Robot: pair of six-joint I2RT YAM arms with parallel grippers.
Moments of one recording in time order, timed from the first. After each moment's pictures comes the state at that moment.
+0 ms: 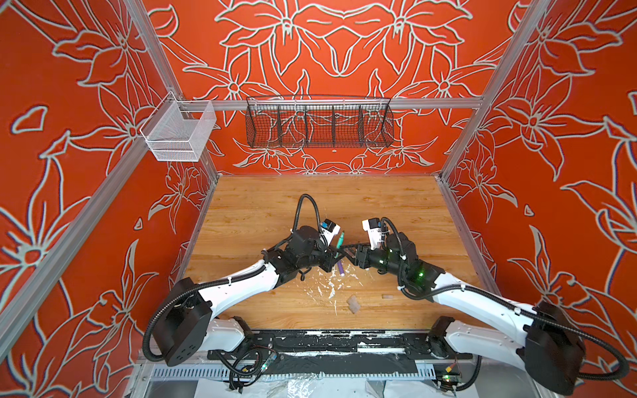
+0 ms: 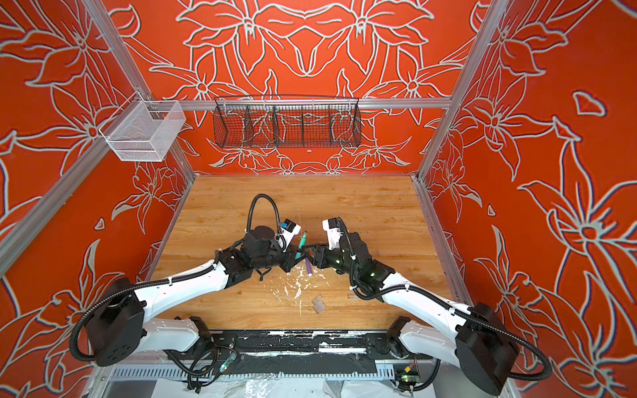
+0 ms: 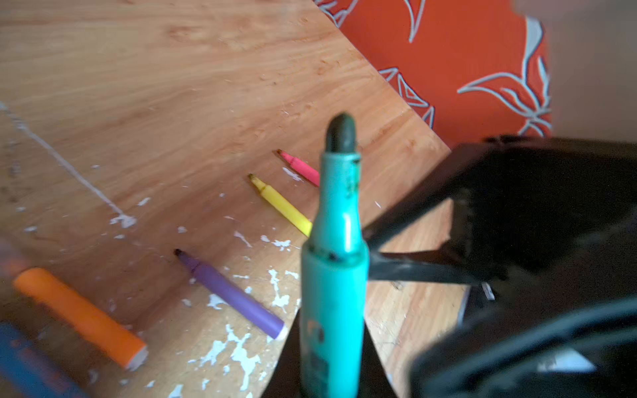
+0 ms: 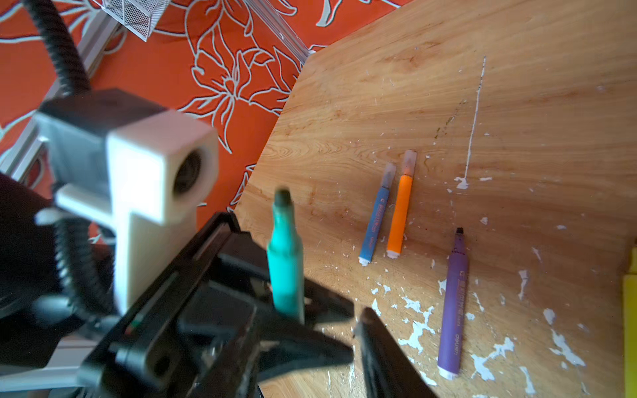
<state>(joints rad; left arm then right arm) -0.68 1.31 0.73 0.07 0.28 -0.35 0.74 1.08 0.58 0.16 -0.23 0.74</state>
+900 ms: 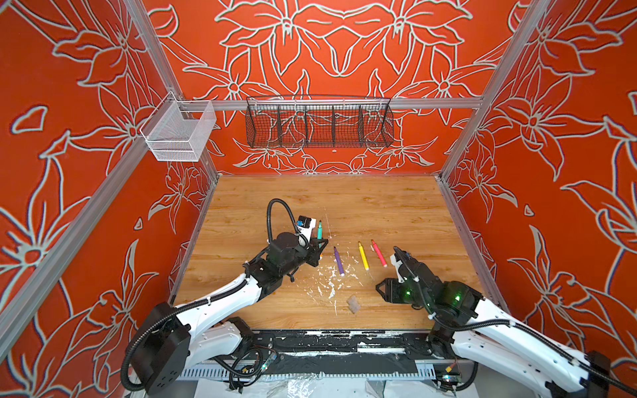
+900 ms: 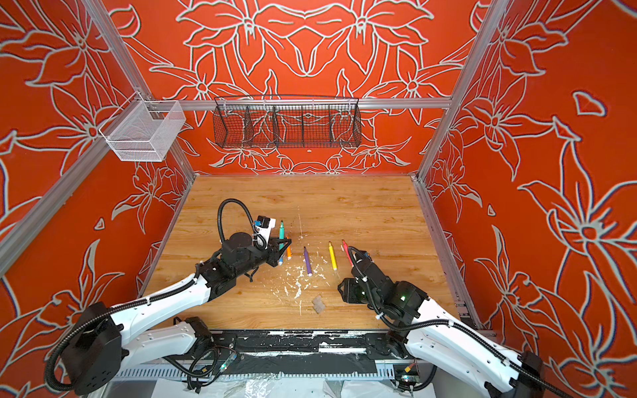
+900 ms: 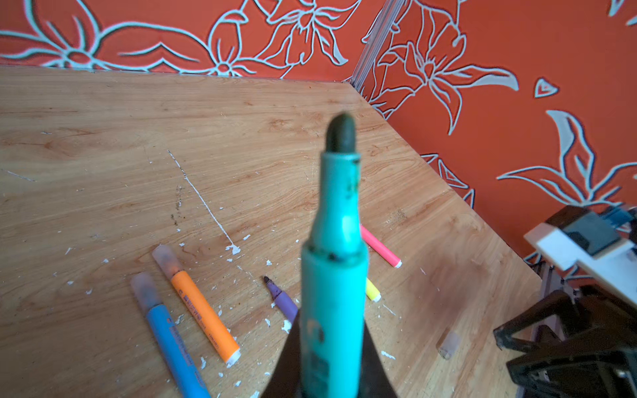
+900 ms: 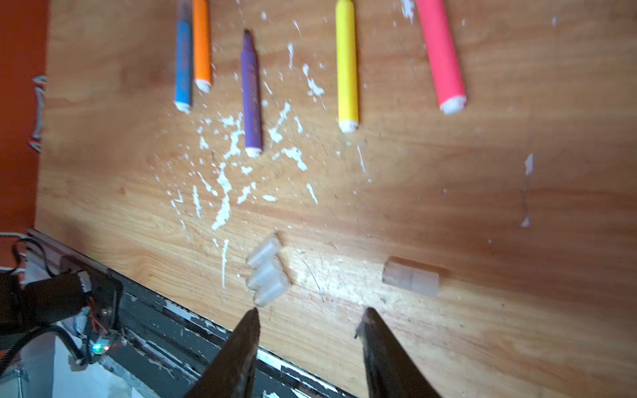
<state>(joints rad) -0.64 1.12 0.57 0.23 0.11 -0.37 0.82 0.74 0.54 -0.77 0.00 0.84</state>
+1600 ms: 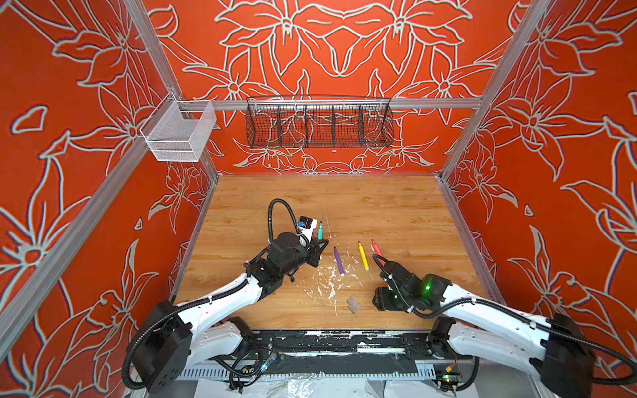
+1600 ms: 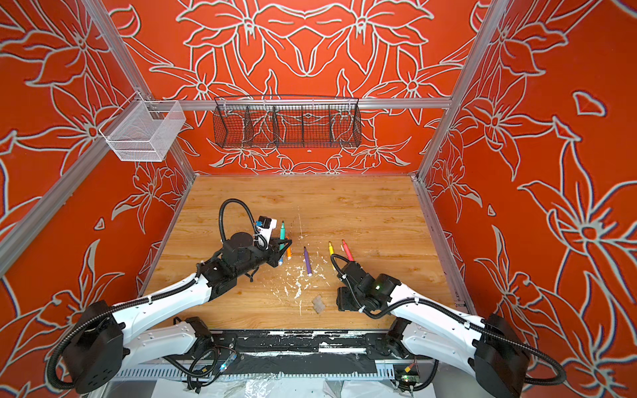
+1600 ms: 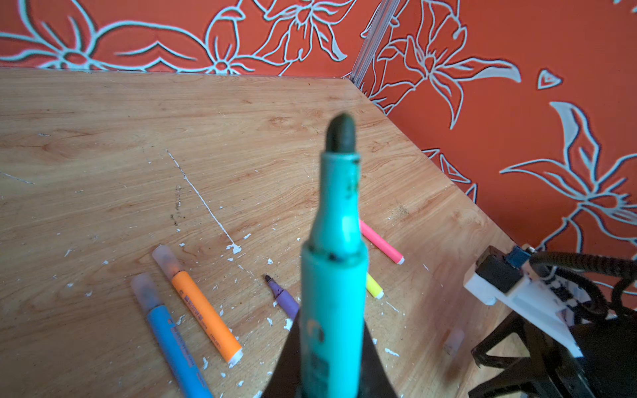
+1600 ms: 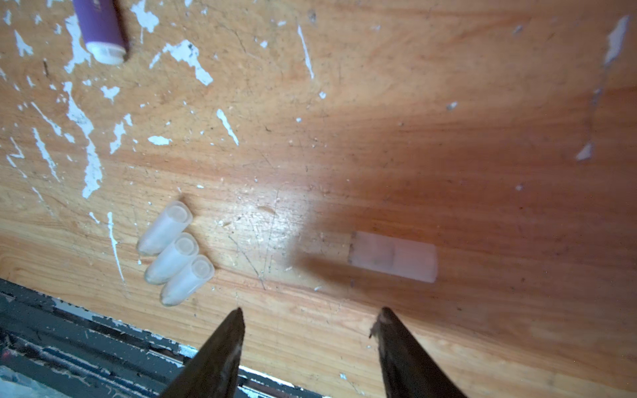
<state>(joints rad) -0.64 1.13 0.57 0.23 0.11 -0.35 0.85 0.97 0.50 -0.74 -0.03 0.85</state>
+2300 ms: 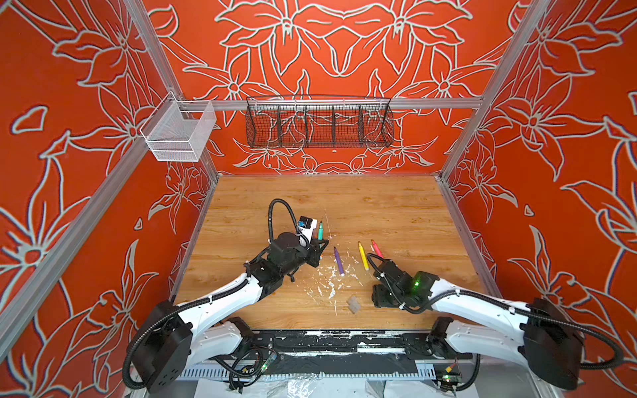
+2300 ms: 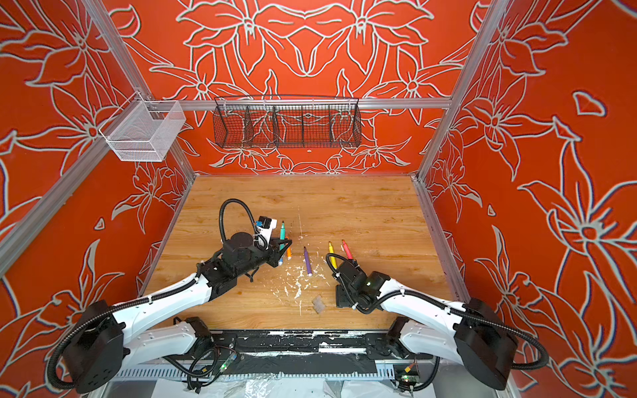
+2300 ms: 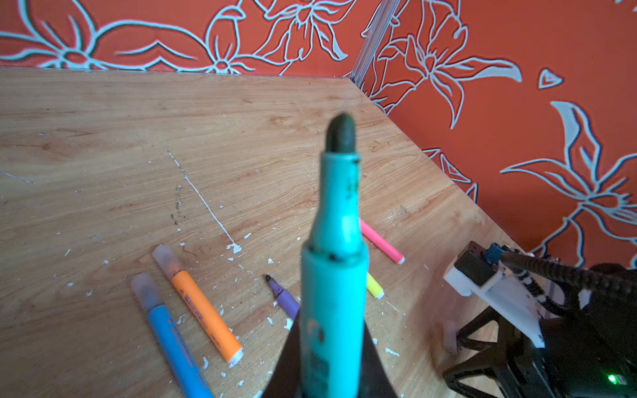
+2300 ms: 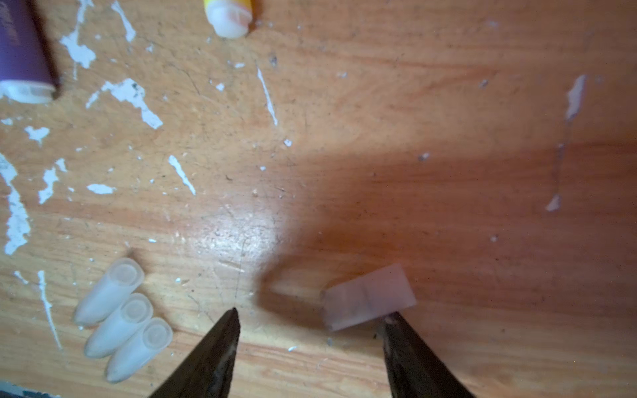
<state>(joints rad) -0.64 1.14 0.57 0.23 0.11 -0.35 0.85 1.11 0.50 -0.66 0.08 0.85</state>
